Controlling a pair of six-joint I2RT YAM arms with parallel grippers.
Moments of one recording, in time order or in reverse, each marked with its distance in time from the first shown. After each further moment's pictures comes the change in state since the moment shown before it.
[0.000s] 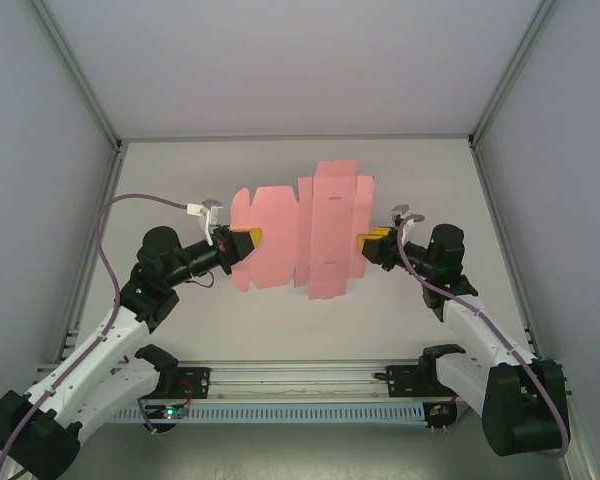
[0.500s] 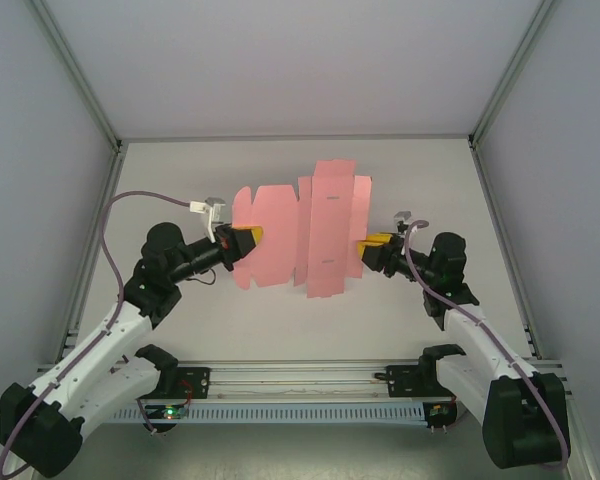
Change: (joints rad) left arm 0.010 0.035 0.005 0.007 0.000 0.000; right arm 0.000 -0.062 -0.049 -0.007 0.009 0.063
